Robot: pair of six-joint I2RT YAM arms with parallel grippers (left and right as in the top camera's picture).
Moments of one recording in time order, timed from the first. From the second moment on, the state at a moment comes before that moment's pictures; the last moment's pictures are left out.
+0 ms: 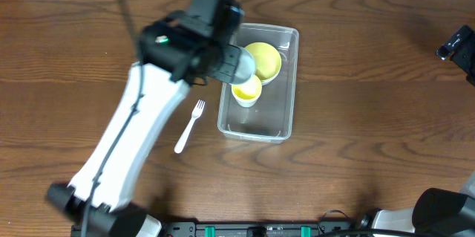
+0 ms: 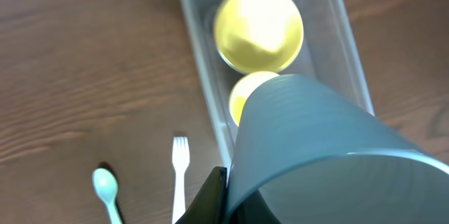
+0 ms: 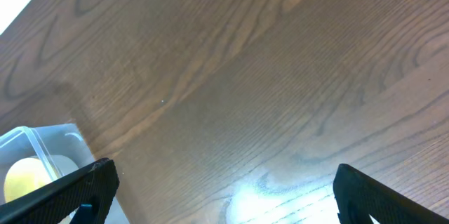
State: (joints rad) left arm -0.51 1.69 1.85 -1.27 -0.02 -0.09; right arm -0.47 1.61 1.84 -1.35 -0.09 0.32
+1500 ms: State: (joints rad) left arm -0.02 1.66 1.38 -1.28 -0.09 -0.07; right arm -0.47 1.61 1.84 -1.35 -0.09 0.32
